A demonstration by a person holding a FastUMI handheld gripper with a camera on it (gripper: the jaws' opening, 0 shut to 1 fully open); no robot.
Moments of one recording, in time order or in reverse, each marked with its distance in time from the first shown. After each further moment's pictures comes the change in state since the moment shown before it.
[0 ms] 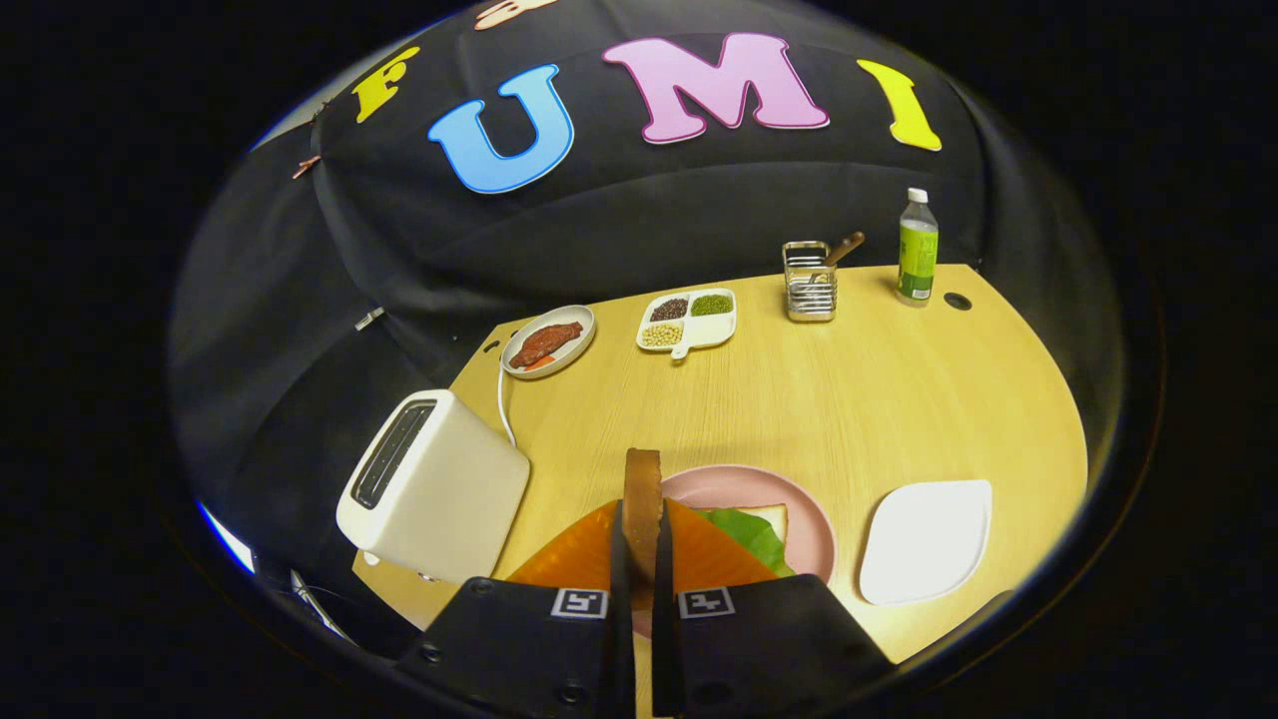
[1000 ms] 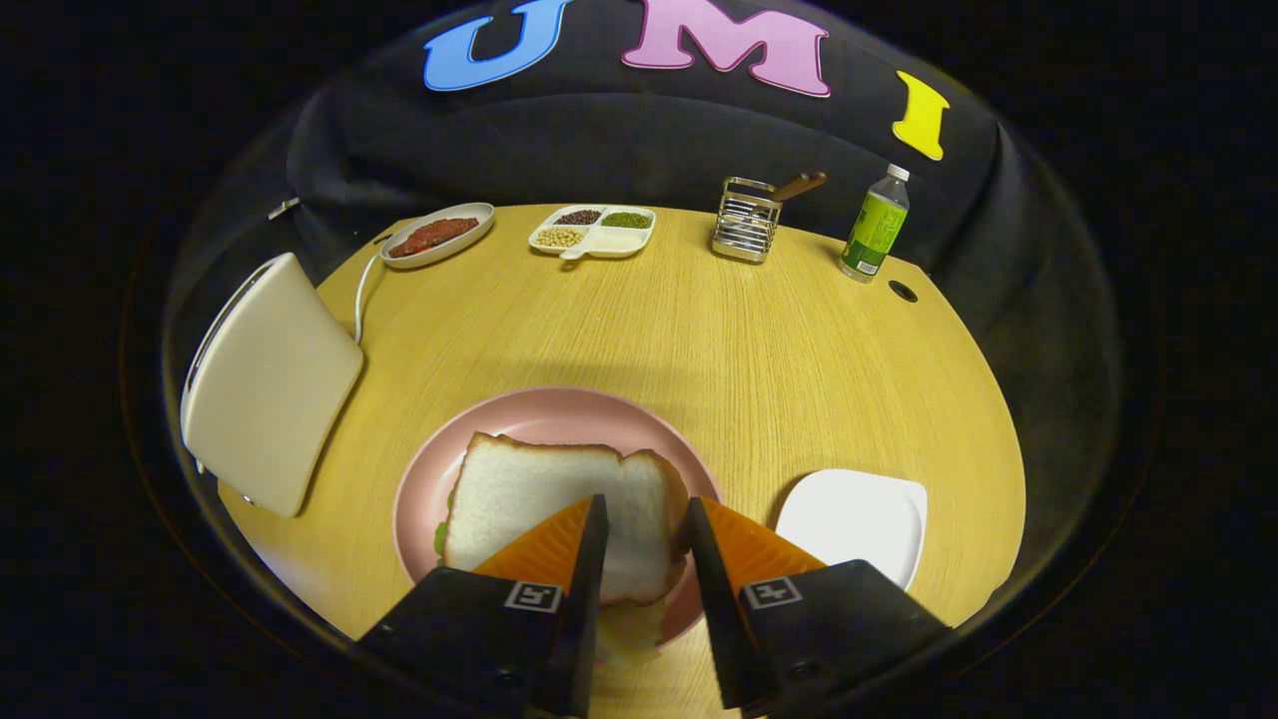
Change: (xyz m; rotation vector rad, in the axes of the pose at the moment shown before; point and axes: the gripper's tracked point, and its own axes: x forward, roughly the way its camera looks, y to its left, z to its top) arm 0.042 -0.116 -0.053 -0.269 0.174 -0.342
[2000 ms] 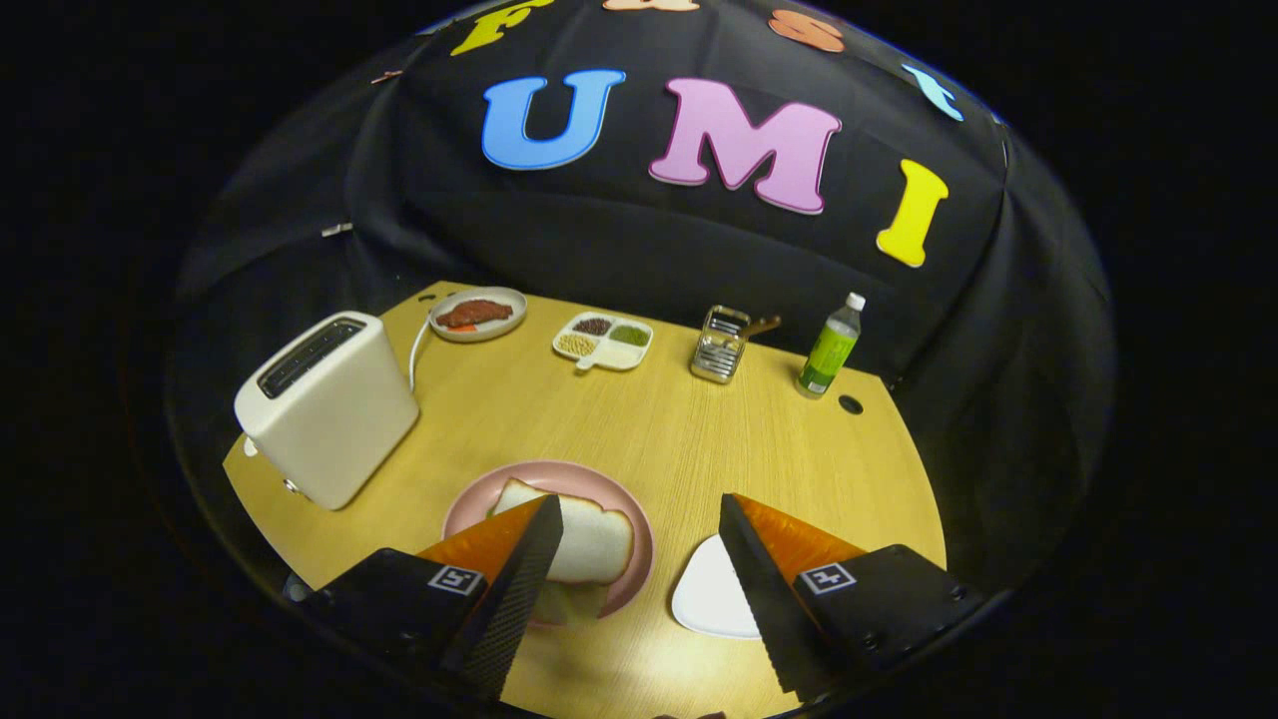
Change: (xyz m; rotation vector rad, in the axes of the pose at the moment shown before) arm -0.137 -0.018 0.080 -0.095 -0.350 0.032
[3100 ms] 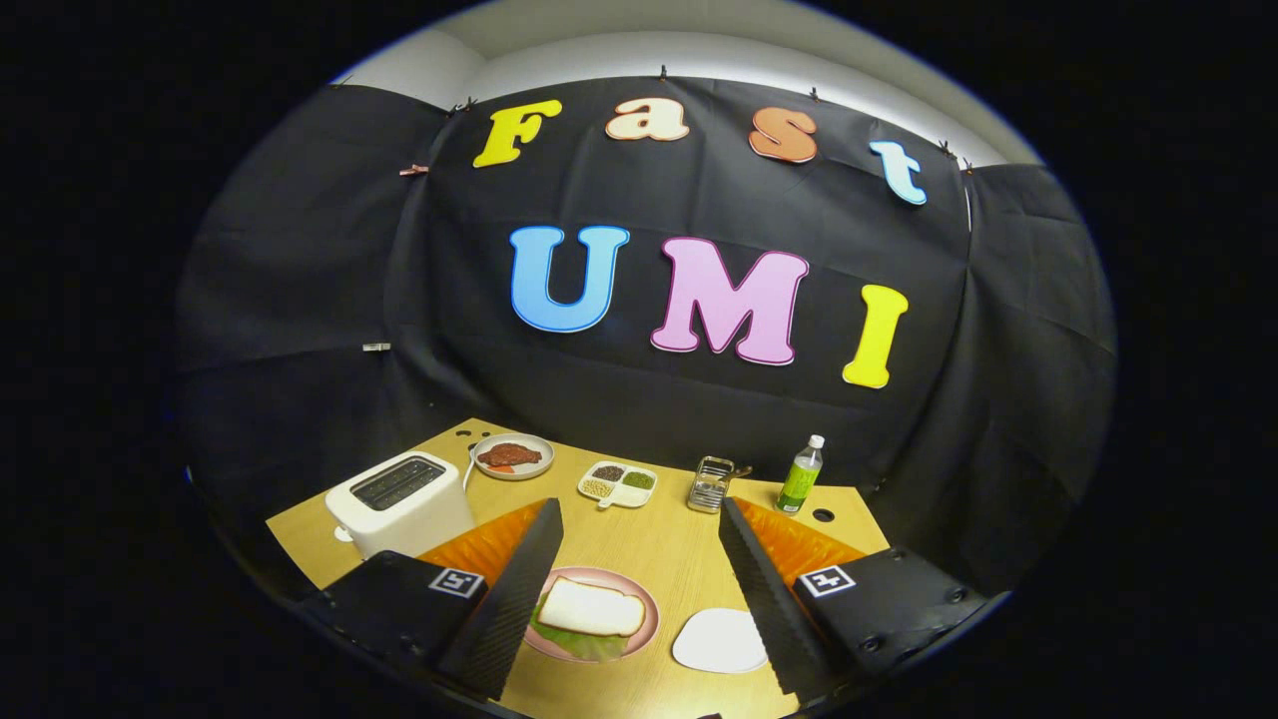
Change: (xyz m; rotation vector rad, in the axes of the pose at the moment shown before) arm -0.125 0.000 0.099 0.027 -0.371 0.000
